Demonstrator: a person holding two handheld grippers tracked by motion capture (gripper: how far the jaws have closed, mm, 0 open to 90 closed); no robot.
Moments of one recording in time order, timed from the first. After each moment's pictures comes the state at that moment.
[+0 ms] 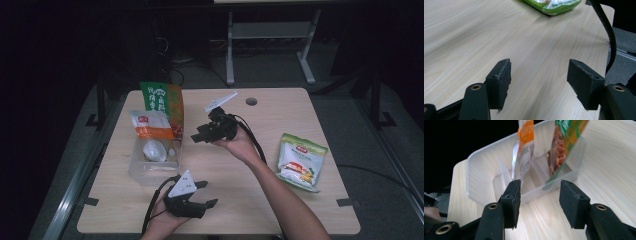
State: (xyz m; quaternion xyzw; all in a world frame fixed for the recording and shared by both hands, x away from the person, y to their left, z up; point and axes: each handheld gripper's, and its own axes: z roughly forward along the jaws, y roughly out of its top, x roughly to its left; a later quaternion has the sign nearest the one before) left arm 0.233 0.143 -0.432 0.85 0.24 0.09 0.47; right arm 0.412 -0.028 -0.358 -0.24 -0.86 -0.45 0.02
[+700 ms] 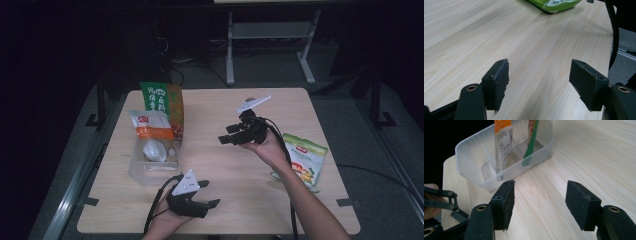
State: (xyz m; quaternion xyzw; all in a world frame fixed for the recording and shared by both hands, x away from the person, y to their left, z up) left arm 0.237 0.137 -0.436 0.85 0.24 0.08 0.46; right arm 0.400 -0.105 -0.362 -0.29 -0.85 -0.45 0.00
